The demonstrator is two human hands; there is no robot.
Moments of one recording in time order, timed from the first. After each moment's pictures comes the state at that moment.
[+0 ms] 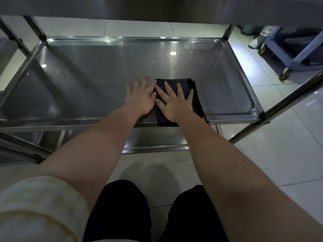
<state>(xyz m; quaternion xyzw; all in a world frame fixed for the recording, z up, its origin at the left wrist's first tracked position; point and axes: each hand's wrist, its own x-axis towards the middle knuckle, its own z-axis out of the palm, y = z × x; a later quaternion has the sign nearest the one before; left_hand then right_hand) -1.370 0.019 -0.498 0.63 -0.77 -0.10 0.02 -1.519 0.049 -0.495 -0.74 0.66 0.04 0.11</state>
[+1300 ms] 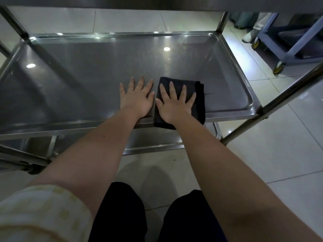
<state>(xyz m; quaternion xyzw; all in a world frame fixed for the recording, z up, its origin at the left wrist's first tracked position) -1.394 0.010 -0.517 0.64 -0.77 -0.06 0.03 -1.535 0.055 -0.500 -0.69 0.71 0.05 0.12</state>
